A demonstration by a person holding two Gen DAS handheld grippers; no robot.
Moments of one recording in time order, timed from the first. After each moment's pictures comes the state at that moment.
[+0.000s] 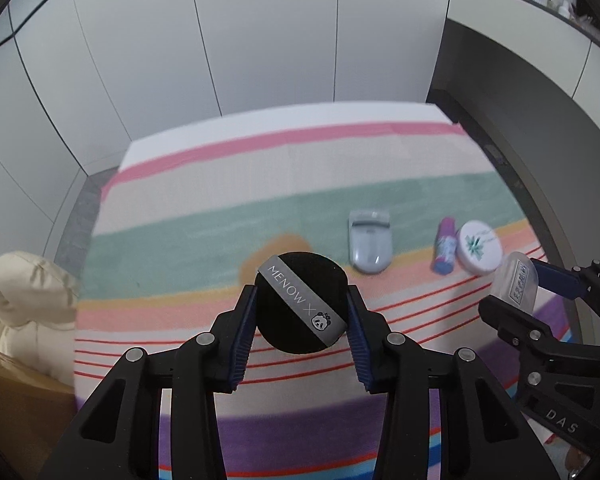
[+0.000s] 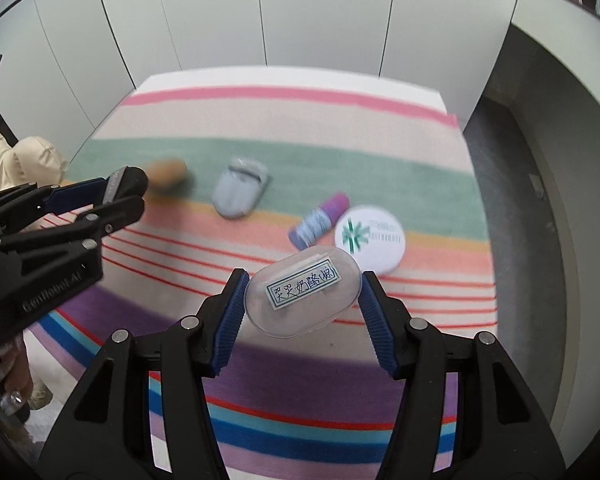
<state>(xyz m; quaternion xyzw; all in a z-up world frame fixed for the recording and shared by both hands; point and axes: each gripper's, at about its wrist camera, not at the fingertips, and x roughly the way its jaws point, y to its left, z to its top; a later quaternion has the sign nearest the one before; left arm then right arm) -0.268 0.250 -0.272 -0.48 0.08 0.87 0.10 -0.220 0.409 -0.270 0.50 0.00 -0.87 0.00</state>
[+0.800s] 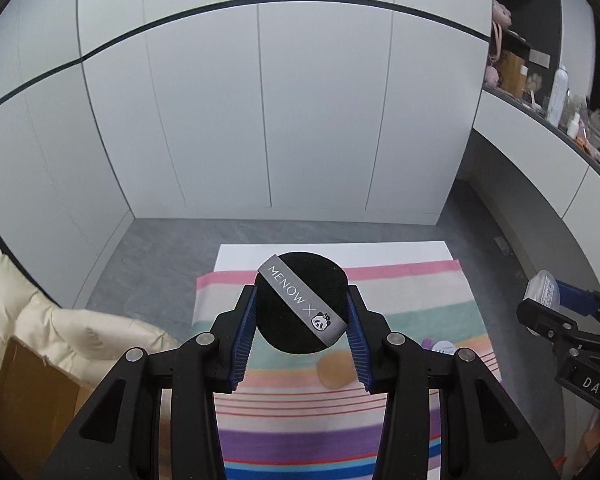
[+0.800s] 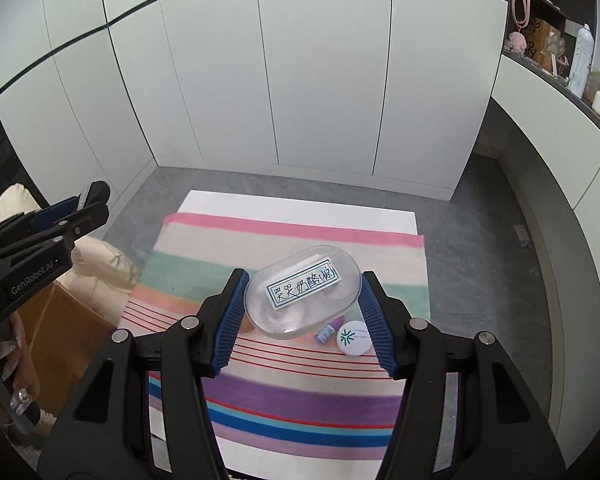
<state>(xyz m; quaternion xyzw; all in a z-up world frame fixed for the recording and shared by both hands) -0.253 0.174 -0.065 -0.38 0.02 0.92 0.05 -0.217 0.395 -0.059 0.42 -0.03 -0.91 0.01</state>
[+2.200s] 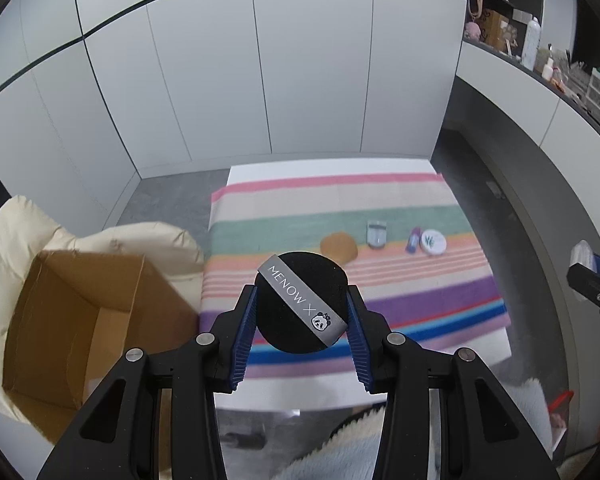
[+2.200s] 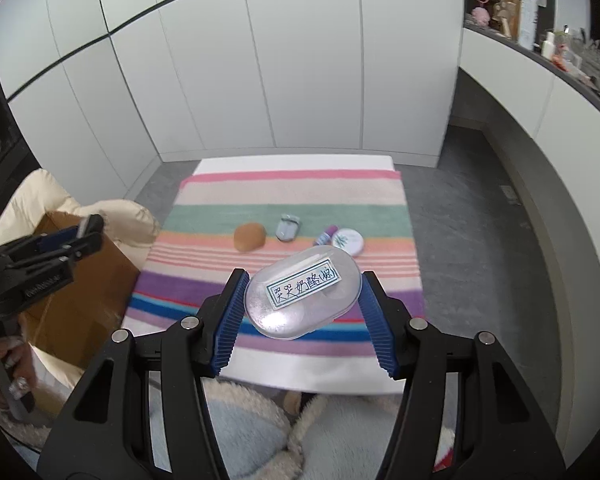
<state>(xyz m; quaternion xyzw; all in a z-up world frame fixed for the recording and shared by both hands) -0.093 0.153 -0.087 -0.44 0.05 0.89 0.06 -0.038 0.396 -0.064 0.42 -0.06 -0.91 -0.02</state>
